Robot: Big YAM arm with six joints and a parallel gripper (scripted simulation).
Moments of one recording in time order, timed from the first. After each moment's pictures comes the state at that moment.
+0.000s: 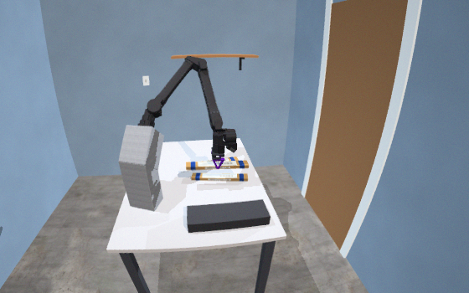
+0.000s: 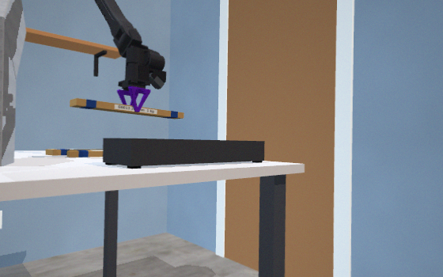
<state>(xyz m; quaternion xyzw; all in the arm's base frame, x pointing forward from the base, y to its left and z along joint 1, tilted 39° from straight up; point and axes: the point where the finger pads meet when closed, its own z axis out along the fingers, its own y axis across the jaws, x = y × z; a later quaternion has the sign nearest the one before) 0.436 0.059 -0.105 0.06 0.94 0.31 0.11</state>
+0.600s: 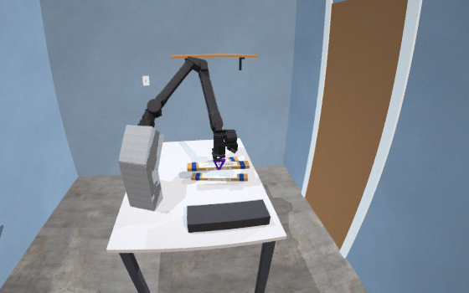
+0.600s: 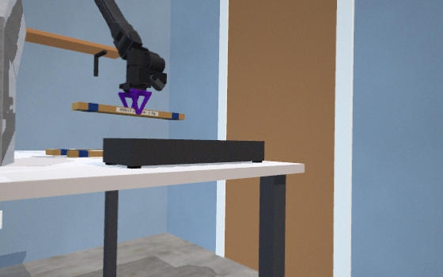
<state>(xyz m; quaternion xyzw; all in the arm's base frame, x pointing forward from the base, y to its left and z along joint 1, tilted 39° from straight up) 0.443 0.063 -0.108 0.06 0.94 0.31 0.12</state>
